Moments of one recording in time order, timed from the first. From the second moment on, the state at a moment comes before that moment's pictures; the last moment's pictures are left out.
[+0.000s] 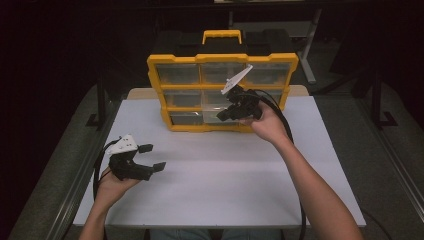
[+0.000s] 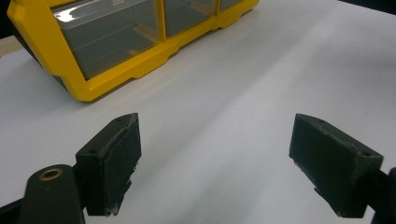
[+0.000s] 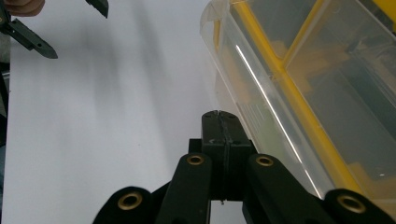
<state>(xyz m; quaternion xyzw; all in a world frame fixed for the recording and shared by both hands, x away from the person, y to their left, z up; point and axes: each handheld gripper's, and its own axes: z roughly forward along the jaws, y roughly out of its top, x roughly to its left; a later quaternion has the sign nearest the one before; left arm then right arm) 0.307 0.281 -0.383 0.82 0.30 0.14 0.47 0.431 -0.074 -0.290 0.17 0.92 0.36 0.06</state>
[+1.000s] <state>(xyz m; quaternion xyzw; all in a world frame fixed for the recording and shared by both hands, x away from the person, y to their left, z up) 0.308 0.282 -0.383 0.82 0.30 0.14 0.47 0.445 -0.077 -0.281 0.18 0.92 0.34 0.07</state>
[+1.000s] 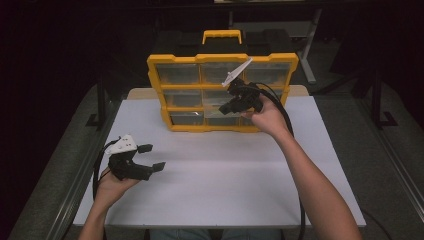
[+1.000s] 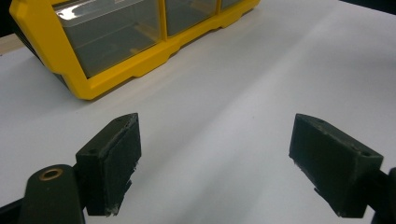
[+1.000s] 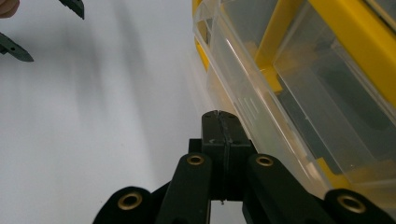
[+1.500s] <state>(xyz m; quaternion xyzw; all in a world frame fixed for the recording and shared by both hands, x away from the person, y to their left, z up) 0.307 0.283 -0.383 0.82 0.30 0.14 0.47 0.449 -0.079 -0.279 0.19 0.92 0.34 0.07</state>
